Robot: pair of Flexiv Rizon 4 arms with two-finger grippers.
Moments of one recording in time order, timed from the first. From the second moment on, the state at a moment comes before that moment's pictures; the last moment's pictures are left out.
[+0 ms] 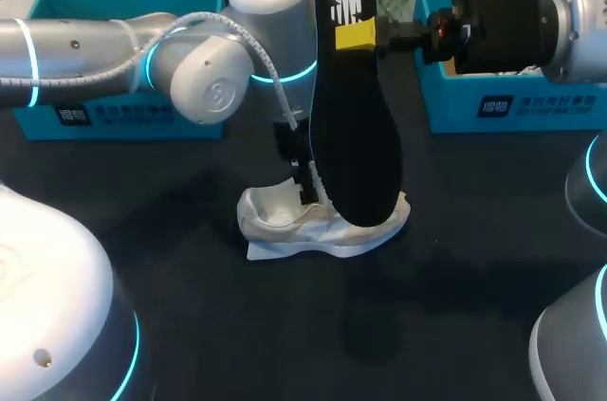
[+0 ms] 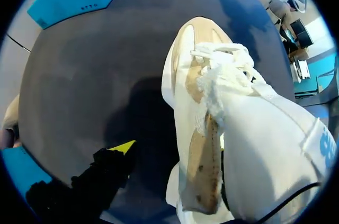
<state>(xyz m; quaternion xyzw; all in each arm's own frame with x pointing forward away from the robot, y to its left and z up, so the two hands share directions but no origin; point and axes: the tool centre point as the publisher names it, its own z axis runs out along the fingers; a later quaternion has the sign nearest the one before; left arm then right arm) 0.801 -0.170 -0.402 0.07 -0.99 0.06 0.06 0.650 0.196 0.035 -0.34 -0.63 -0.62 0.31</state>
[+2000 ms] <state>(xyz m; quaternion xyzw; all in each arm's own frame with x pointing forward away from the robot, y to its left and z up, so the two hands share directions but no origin) 0.778 -0.202 -0.334 -0.57 -0.81 -0.04 0.14 0.650 0.196 0.035 -0.34 -0.63 -0.62 0.31</state>
